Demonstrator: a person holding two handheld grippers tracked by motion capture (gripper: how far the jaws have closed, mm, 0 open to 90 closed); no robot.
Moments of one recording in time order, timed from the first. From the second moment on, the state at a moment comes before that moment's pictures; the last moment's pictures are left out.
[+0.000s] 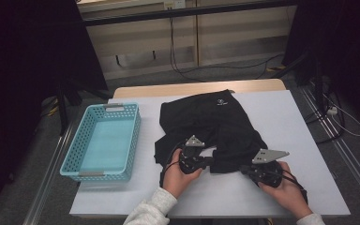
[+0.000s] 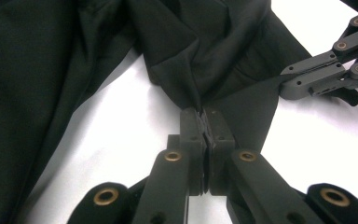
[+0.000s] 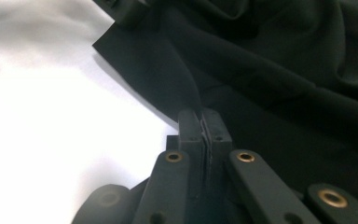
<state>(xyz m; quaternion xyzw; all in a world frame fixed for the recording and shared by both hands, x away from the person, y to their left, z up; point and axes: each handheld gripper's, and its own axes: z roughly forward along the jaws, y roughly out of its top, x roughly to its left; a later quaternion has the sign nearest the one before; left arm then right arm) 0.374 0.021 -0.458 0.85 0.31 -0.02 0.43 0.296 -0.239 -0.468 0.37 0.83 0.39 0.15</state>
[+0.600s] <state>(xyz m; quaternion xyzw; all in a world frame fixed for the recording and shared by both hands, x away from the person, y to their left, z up) 0.355 0.025 -0.454 0.86 0.28 -0.05 0.42 0.263 -0.245 -0.466 0.35 0.84 0.39 0.11</state>
